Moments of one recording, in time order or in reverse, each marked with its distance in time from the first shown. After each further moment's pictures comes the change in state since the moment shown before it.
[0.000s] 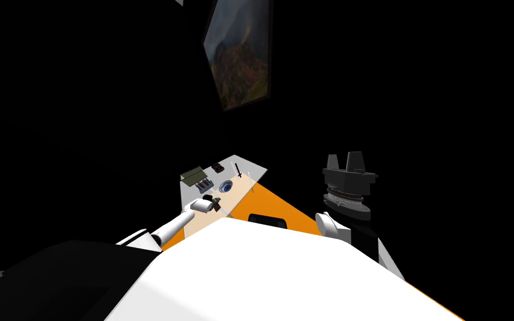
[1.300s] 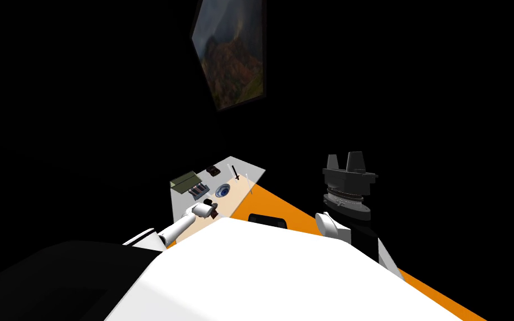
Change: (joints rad) left arm -0.017 -0.049 -0.043 0.139 -0.056 -0.017 0.020; right arm 0.000 0.000 0.000 0.000 0.000 0.000 0.000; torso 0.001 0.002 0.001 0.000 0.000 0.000
